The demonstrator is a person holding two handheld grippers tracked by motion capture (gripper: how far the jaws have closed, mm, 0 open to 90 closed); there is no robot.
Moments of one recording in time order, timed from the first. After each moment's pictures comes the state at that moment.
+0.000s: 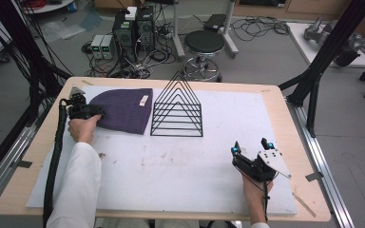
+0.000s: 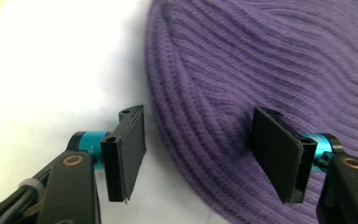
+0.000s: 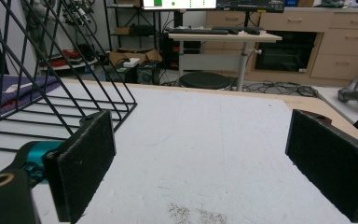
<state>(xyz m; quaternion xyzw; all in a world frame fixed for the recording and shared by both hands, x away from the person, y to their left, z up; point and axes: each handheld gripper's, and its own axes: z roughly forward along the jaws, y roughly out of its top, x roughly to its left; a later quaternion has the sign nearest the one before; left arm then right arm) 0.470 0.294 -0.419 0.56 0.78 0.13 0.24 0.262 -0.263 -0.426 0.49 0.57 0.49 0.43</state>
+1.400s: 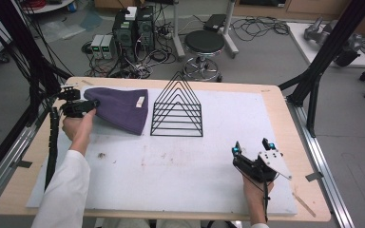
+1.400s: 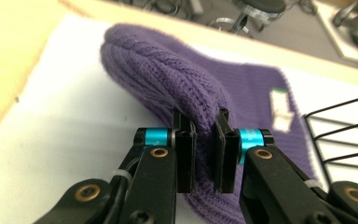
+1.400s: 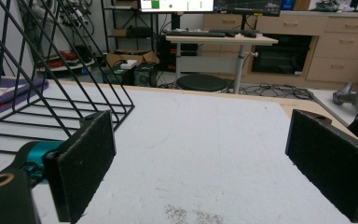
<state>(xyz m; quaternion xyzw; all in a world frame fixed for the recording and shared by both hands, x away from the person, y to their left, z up) 0.425 0.283 -0.366 0.58 0.66 0.23 0.41 0.259 -0.263 -0.424 0.49 0.57 0.49 0.44</state>
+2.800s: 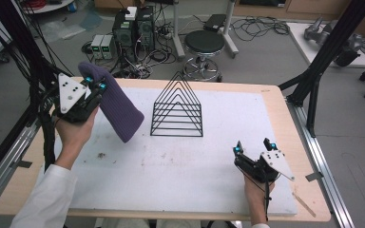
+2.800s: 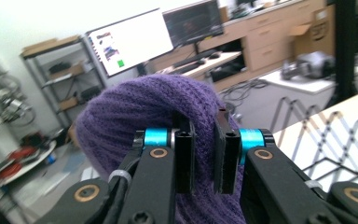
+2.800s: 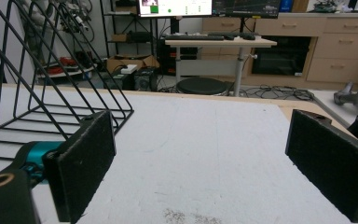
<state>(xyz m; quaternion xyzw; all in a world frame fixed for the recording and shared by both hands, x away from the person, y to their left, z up) 0.315 0.208 -0.258 0.64 0.32 0.49 0.50 0.258 -0.267 -0.423 0.49 0.56 0.50 0.44</state>
